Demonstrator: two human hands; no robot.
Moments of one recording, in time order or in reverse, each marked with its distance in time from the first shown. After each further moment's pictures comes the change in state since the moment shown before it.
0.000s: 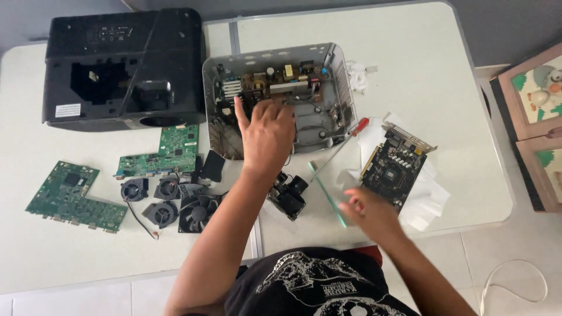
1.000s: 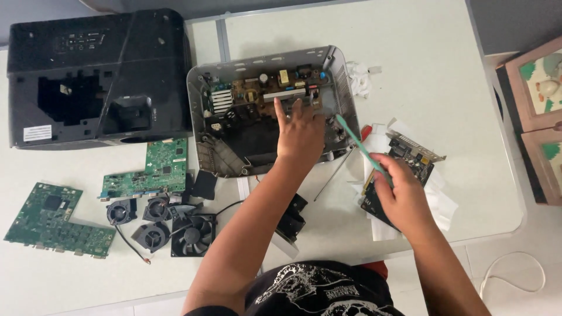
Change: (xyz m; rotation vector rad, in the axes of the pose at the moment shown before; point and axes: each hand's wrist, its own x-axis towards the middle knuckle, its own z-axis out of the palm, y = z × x) left_hand 0.016 0.045 0.089 -0.128 -0.586 0.058; right_hand 0.061 -0.021 -0.065 0.115 0.236 -0.008
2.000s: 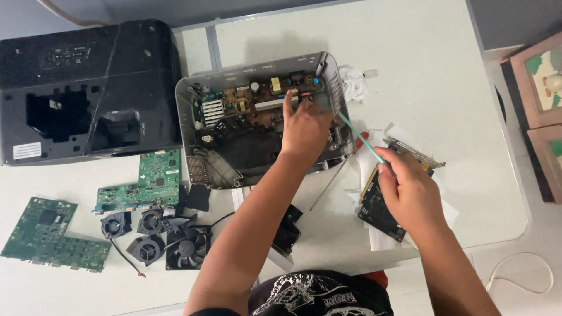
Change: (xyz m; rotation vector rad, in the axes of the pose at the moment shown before) left_hand 0.038 0.007 0.022 -0.126 0.173 0.051; right_hand 0.023 0.027 -0.008 -0.283 0.102 -0.164
